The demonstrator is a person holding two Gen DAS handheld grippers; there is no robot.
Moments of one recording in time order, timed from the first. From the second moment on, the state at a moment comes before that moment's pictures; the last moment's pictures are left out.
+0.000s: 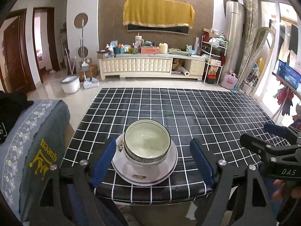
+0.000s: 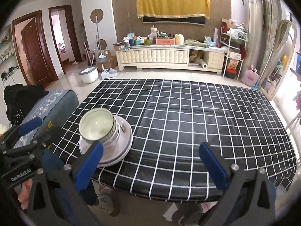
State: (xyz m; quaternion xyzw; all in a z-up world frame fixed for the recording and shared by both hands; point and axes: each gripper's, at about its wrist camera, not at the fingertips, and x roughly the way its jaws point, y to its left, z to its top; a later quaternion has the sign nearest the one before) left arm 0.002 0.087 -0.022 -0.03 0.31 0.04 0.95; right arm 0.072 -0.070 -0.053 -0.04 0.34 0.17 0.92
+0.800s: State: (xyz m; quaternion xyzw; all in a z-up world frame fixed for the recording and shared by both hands) left arm -0.070 0.055 -0.025 -0.02 0.30 0.02 0.95; right arm -0.001 -0.091 -0.055 -0.04 0.29 0.15 0.94
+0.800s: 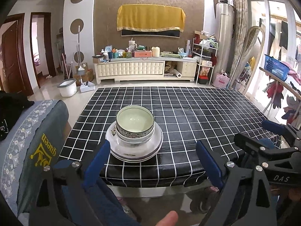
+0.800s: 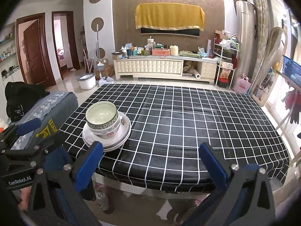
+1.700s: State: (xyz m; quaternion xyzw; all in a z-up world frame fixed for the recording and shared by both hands) left arm -0.081 0.049 -0.021 -0.01 0.29 0.03 0.96; right arm -0.010 -0.096 -0.051 -0.04 0.29 0.17 0.94
